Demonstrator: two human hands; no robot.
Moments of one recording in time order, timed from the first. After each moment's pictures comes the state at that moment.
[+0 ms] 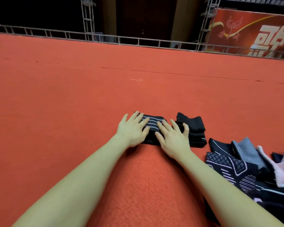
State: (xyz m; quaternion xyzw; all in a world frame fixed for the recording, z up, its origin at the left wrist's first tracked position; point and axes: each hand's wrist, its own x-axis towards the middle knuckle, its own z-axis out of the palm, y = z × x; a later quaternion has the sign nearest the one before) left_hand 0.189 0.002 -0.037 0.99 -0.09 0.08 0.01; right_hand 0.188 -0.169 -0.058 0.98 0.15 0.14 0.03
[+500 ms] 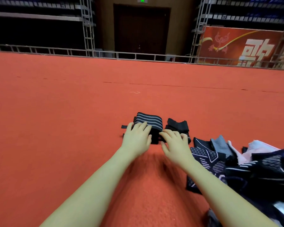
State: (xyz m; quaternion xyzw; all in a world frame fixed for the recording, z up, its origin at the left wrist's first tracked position) left_hand 0.089 -0.023 0.004 0.96 -0.13 0.27 0.01; right_hand 0.094 -0.194 -0.016 0.95 0.20 0.24 -0.08
